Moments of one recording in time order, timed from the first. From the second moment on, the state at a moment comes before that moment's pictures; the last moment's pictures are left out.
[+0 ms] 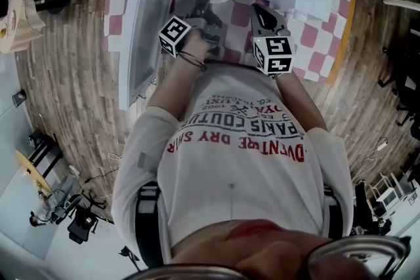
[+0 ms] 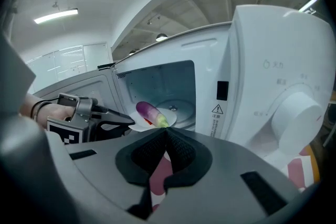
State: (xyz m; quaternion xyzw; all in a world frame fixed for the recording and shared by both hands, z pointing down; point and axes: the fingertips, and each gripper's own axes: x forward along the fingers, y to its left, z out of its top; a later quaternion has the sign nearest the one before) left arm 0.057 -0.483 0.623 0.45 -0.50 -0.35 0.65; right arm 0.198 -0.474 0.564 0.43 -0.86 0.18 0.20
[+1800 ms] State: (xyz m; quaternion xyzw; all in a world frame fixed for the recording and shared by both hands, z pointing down) left arm 0.065 -0.501 0.608 0.60 -0.57 -0.14 0.54; right arm 0.175 -0.469 0.576 0.42 -0.86 0.19 0.21
